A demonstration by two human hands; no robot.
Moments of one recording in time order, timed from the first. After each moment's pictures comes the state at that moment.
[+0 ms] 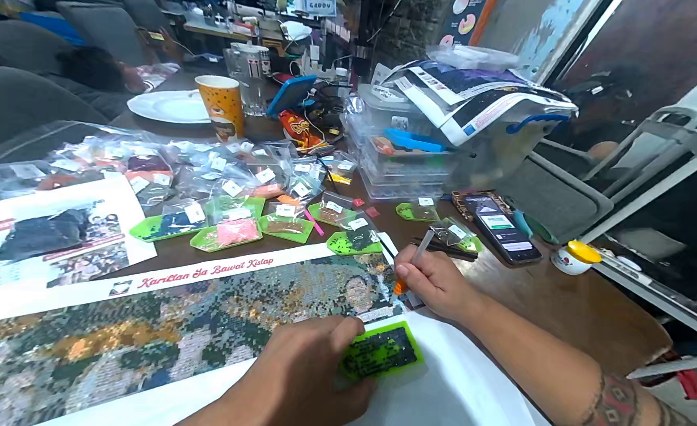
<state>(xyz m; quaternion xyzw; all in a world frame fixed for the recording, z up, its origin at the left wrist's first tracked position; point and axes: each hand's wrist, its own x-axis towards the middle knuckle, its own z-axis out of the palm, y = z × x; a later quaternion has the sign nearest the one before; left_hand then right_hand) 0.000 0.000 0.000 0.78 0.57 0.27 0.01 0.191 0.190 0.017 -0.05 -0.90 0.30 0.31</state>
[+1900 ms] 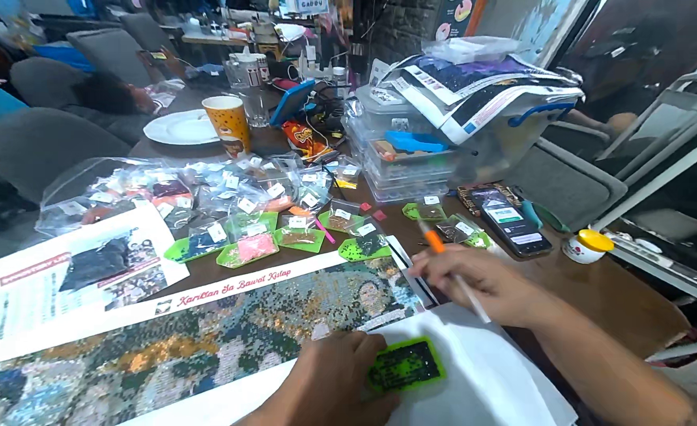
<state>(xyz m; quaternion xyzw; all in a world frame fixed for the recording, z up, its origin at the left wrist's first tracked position) 0.006 -0.008 0.015 0.80 0.56 0.22 0.07 0.221 0.179 0.069 -0.05 -0.92 0.29 0.25</state>
